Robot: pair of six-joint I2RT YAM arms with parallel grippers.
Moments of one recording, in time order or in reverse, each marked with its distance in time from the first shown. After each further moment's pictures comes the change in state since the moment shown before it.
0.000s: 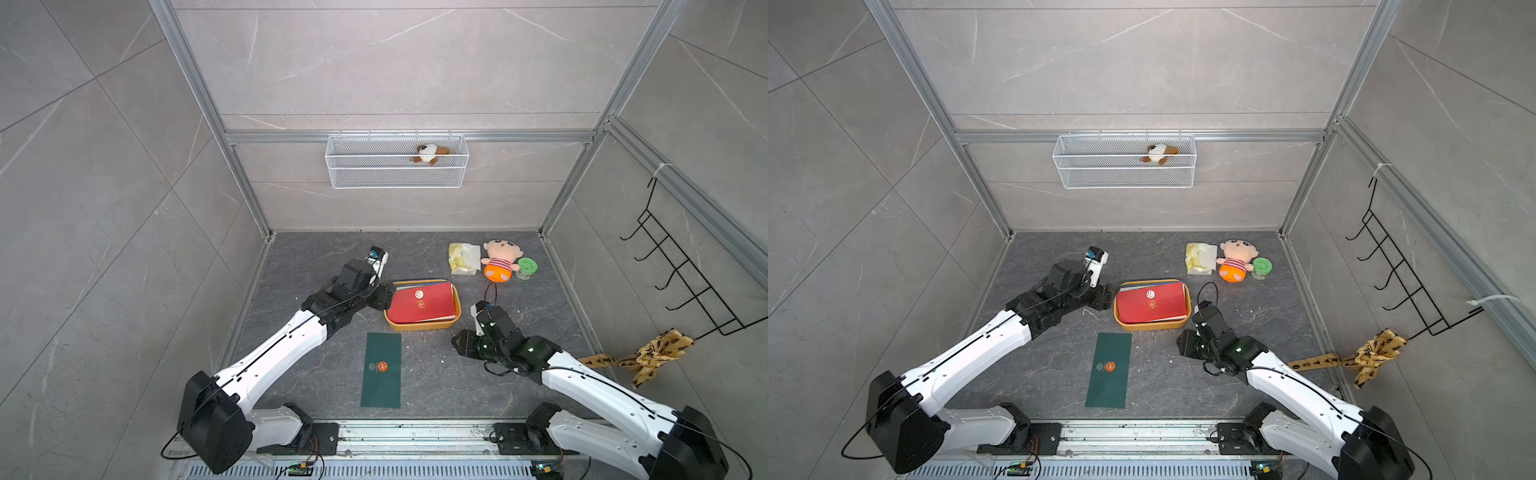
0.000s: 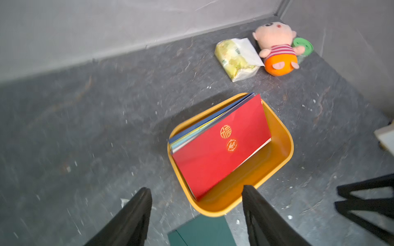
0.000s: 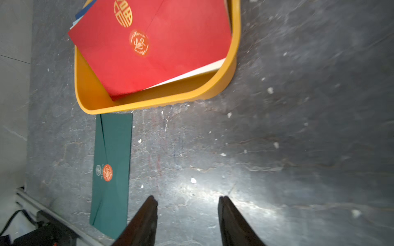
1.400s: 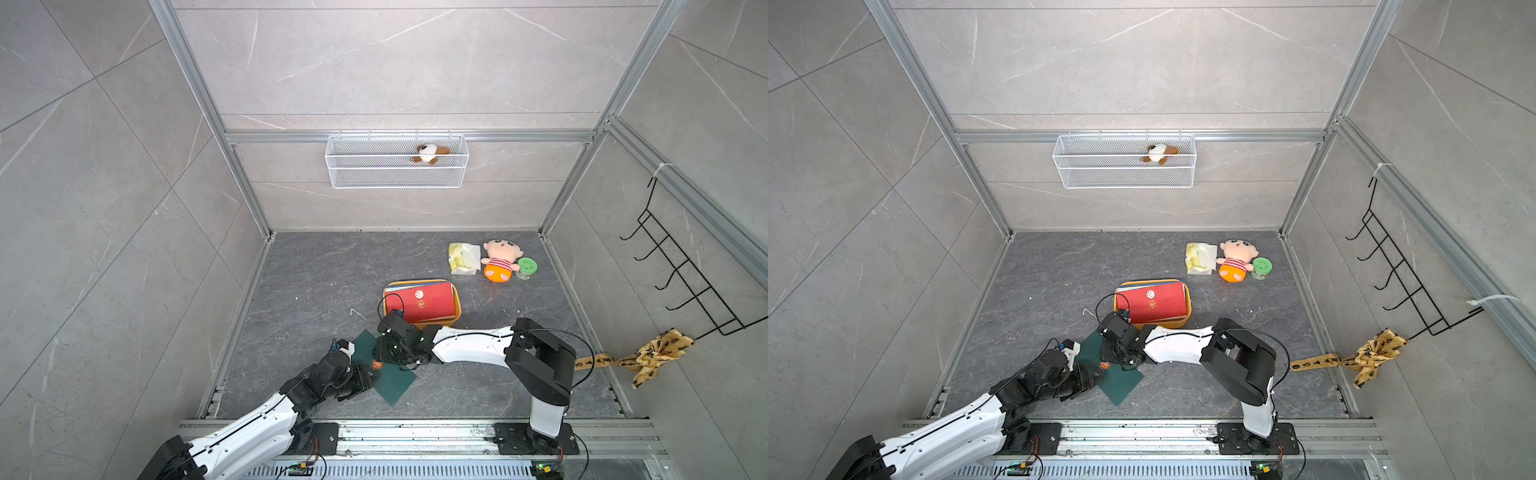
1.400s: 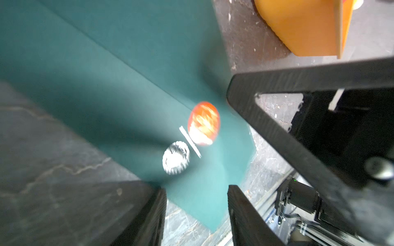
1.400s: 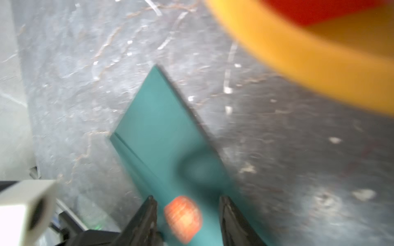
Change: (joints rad) left arm -0.129 -0.524 -0.895 0.222 0.297 -0.870; right arm 0.391 0.835 0.523 0.250 0.003 0.256
